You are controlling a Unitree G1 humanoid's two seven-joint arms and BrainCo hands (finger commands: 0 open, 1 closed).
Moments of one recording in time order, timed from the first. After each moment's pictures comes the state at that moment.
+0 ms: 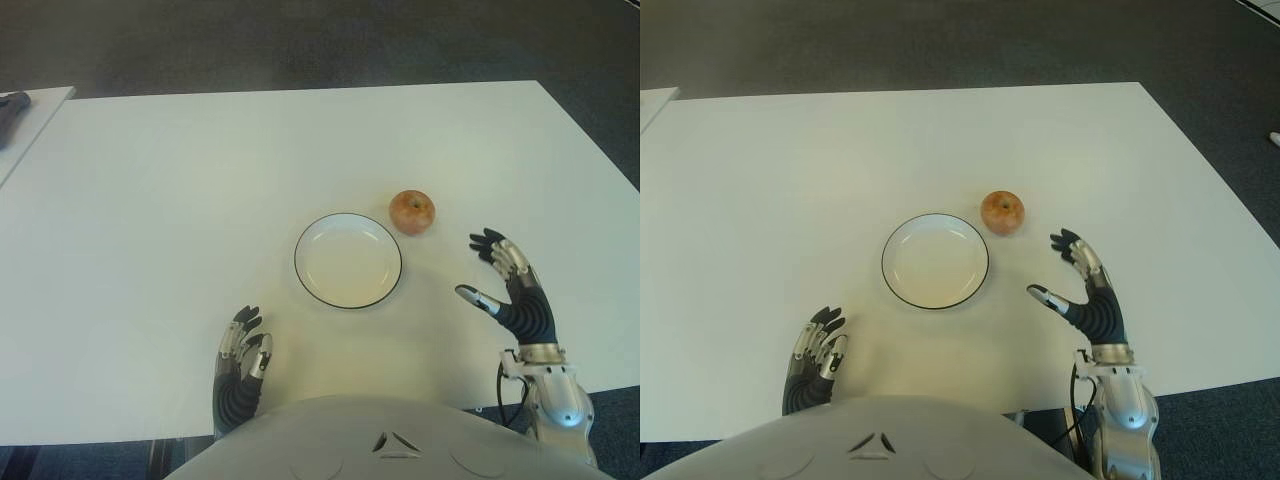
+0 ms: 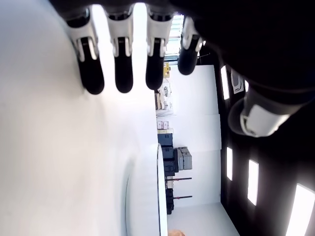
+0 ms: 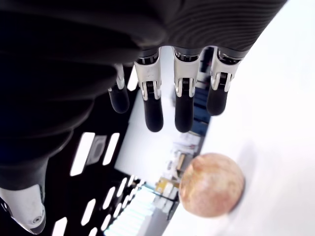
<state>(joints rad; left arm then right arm) 1.02 -0.08 -0.22 -0.12 0.23 -0.66 0.25 0.51 -0.21 -0.24 -0.30 -0.22 -0.43 0.13</state>
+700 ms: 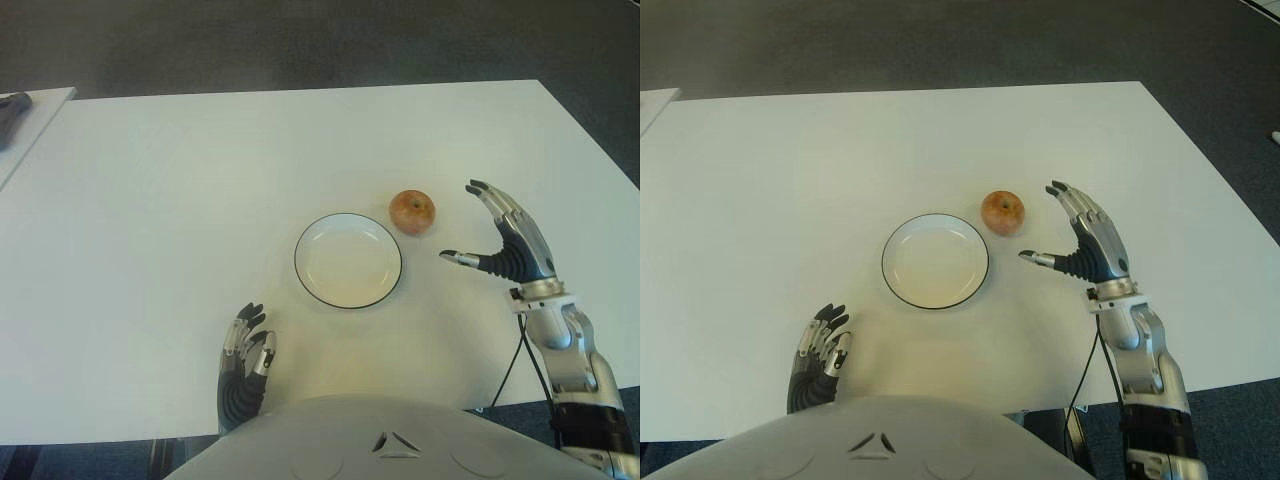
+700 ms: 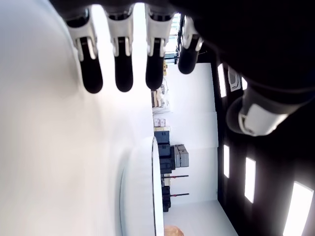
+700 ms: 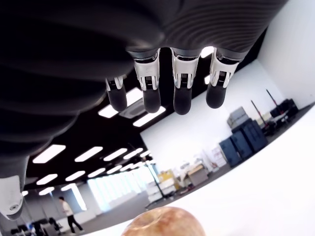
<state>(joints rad) 1.00 -0.08 -0.24 -0.11 0.24 -0.66 0.27 0.12 -0.47 -0.15 0.01 -0.66 -0.46 -0.09</state>
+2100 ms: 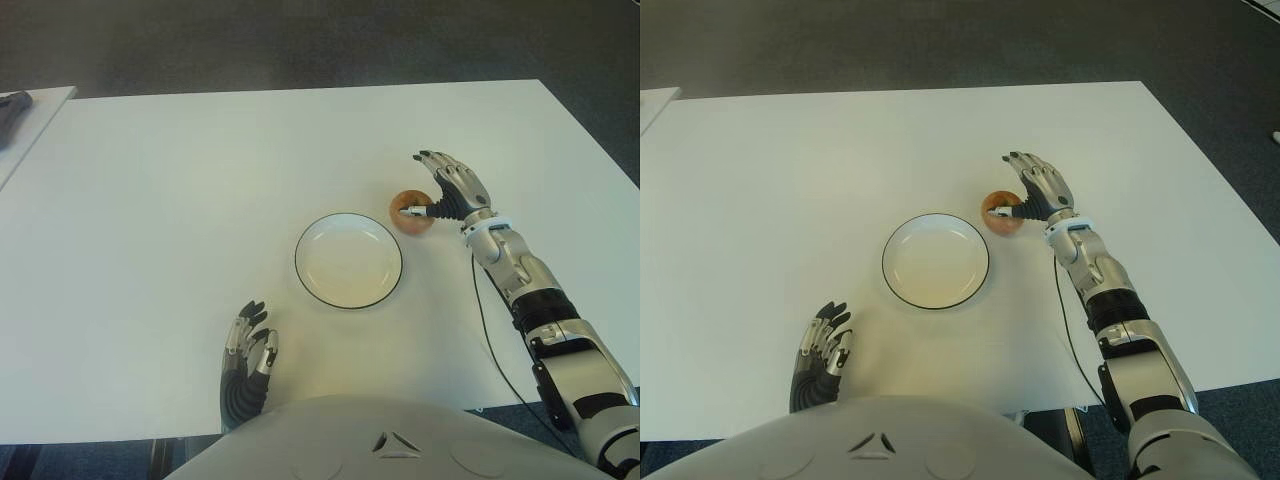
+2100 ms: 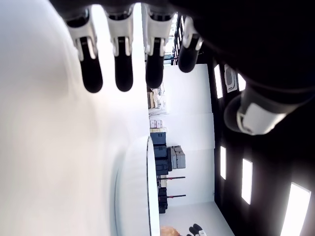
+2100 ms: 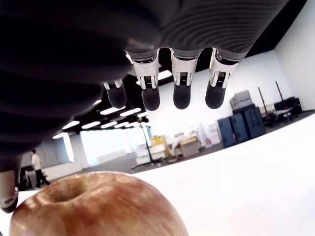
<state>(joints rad) 1.00 -0.08 -0.26 -0.10 0.25 -0.68 0.29 -0.40 -0.52 0.25 0.59 -0.78 -0.34 -0.25</state>
